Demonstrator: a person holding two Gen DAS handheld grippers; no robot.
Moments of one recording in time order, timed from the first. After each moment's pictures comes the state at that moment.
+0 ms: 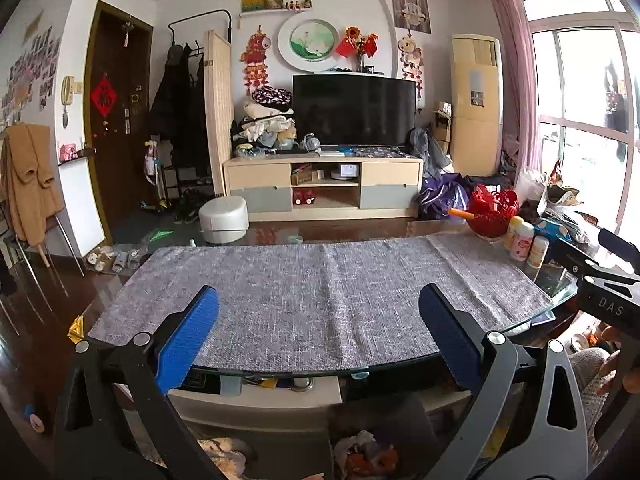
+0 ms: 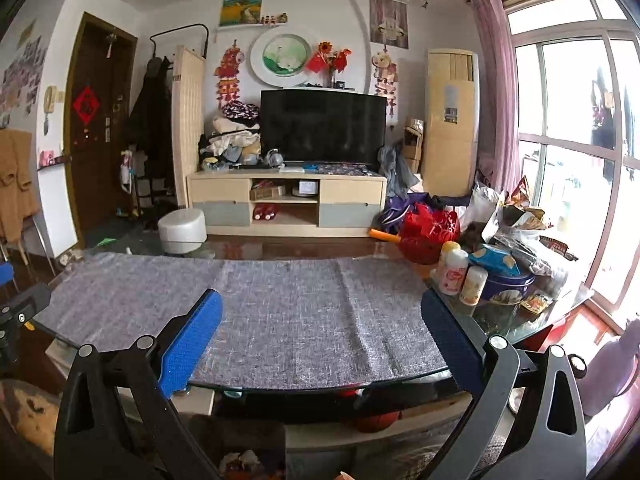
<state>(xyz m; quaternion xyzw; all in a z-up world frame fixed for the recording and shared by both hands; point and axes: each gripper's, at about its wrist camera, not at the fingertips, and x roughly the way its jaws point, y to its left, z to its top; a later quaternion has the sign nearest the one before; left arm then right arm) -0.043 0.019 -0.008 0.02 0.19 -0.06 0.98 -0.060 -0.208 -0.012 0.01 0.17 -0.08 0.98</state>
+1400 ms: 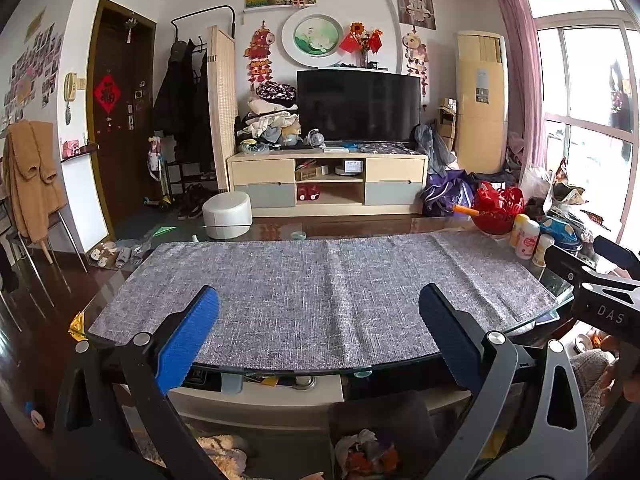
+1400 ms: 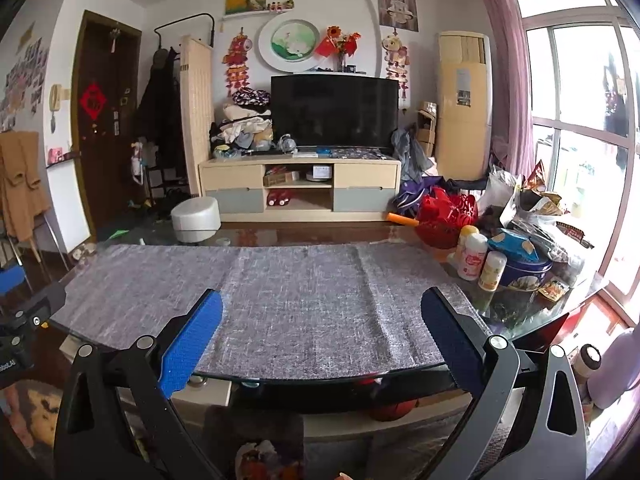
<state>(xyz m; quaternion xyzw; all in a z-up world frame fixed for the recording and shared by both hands) -0.039 0.023 -0.017 0.02 0.20 -0.05 0.98 -0.050 -0.198 -0.016 0.02 0.20 -0.05 0.98</state>
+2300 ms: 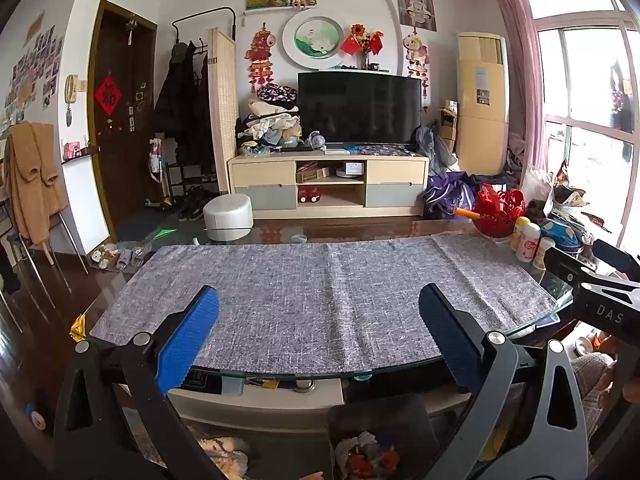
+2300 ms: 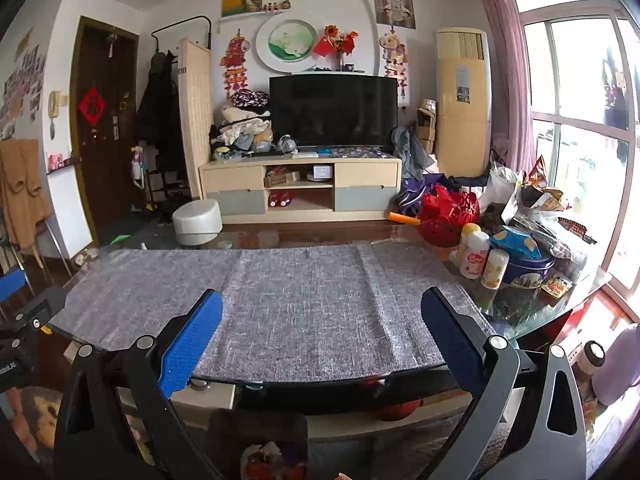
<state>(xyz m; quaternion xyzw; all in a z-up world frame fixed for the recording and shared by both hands) -0.036 0.029 -0.014 0.02 0.19 -0.05 0.98 -0.049 -0.197 -0.013 0.03 0.20 -0.05 0.98</state>
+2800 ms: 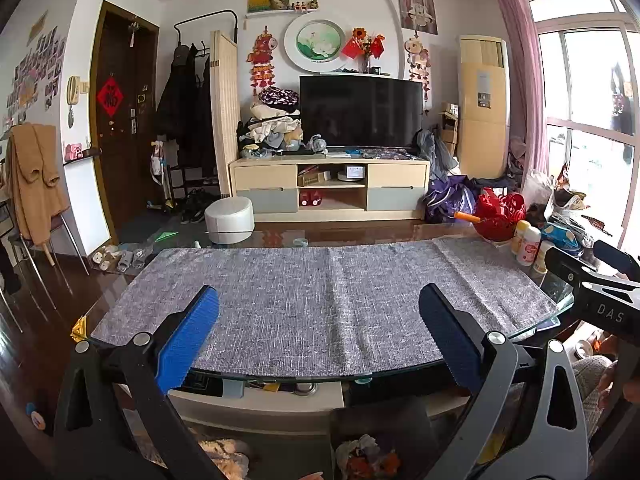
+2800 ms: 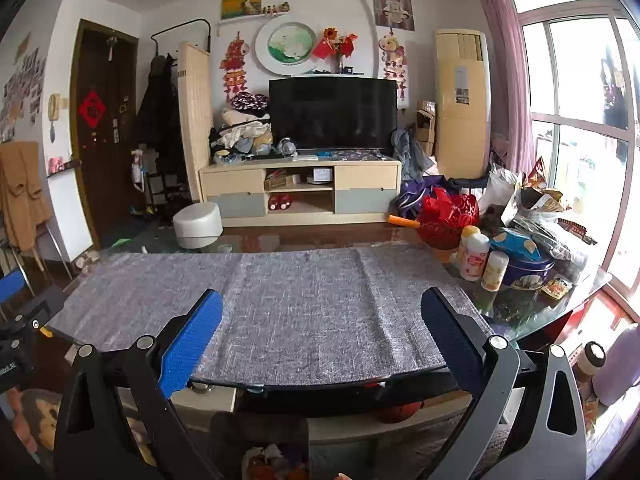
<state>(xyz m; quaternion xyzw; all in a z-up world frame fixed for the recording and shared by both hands) -0.036 0.030 -0.009 0.02 0.19 -0.05 0.98 -0.053 -0.189 -0.010 0.03 0.19 -0.06 0.98</state>
